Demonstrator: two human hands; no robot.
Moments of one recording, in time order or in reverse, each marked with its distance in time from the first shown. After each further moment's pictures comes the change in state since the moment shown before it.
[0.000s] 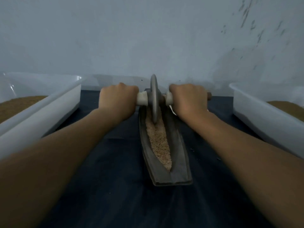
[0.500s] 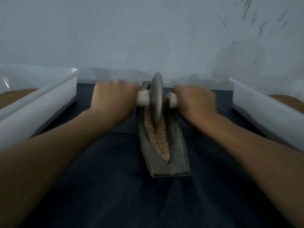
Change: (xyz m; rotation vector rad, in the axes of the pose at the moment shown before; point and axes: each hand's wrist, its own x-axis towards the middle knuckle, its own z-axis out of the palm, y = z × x) left_hand -0.026 0.005 -0.011 0.116 0.069 0.076; right_hand -0.031 0.009 -0.001 0.055 0.040 -0.048
